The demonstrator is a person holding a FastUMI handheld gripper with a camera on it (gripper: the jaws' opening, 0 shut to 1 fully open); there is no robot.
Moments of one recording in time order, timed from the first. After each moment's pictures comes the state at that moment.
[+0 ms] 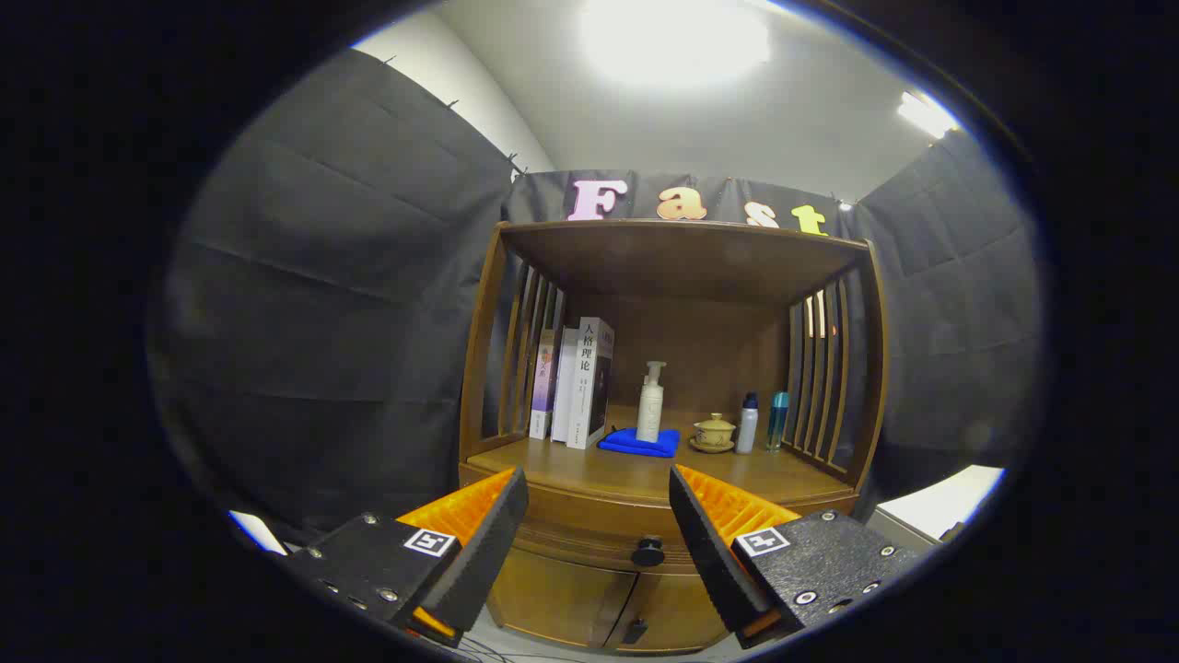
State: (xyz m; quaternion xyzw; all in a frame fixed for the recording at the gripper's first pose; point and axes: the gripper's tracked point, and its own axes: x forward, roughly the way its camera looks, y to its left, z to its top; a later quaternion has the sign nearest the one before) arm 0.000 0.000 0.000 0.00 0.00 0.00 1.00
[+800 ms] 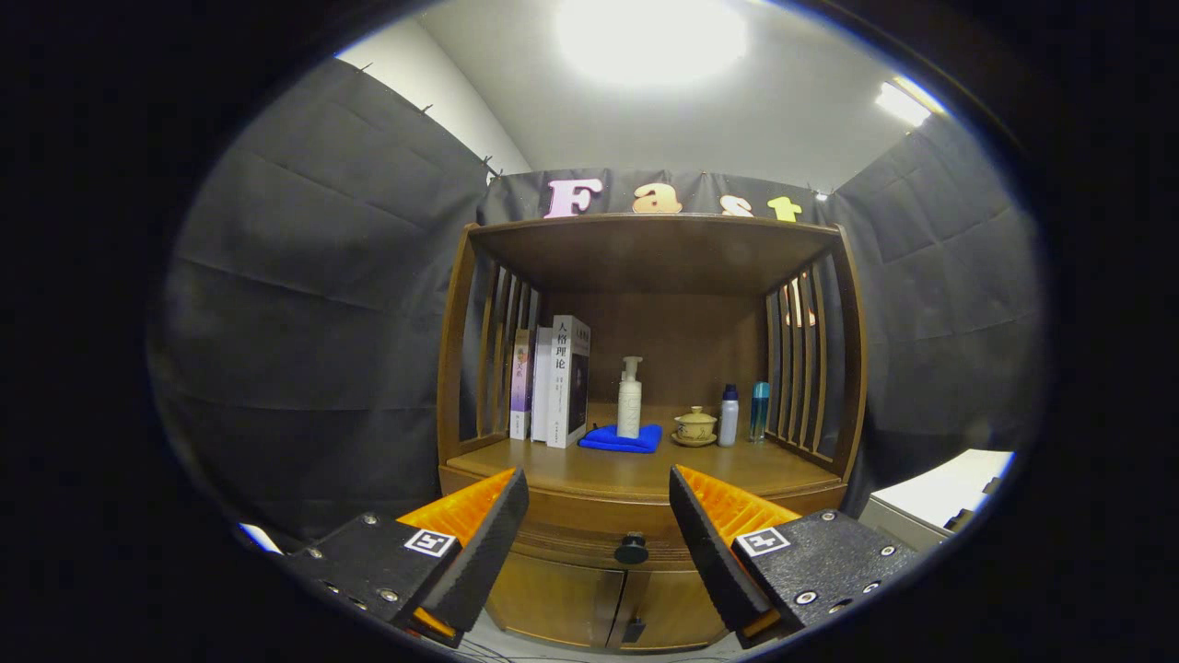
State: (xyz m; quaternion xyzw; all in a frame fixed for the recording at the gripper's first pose) arm 0.004 -0.022 -0.011 0.01 0.00 -0.02 1.00
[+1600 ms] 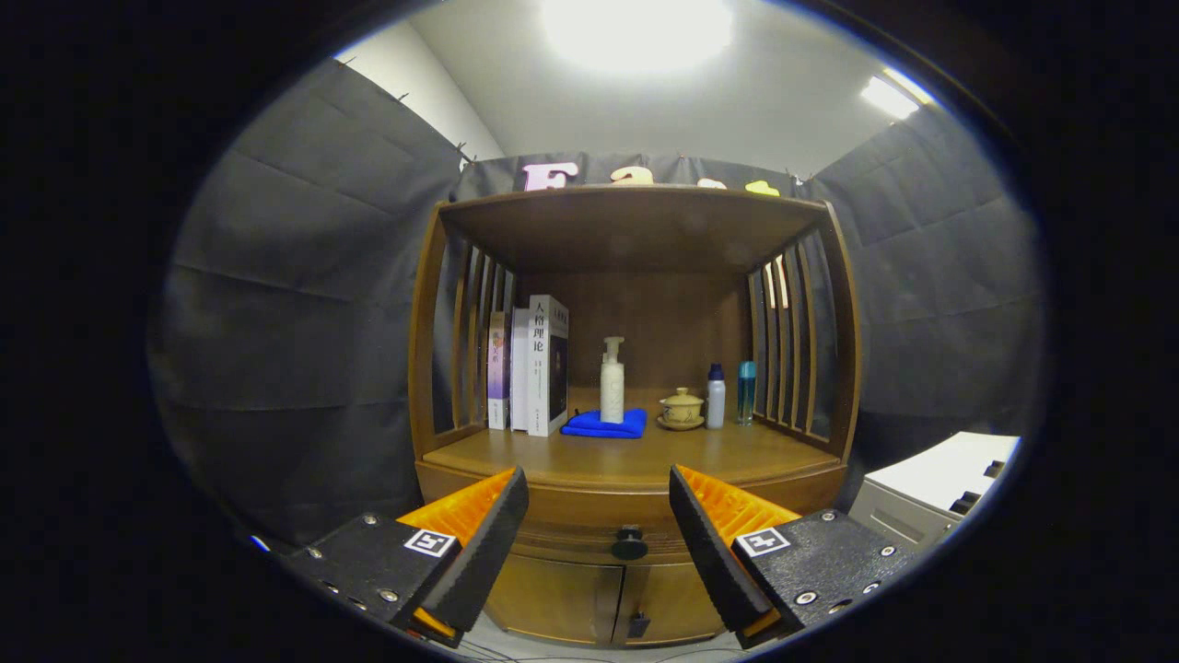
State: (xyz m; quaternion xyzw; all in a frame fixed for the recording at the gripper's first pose) arm 0.032 -0.018 -0.042 0.03 0.03 -0.06 1.00
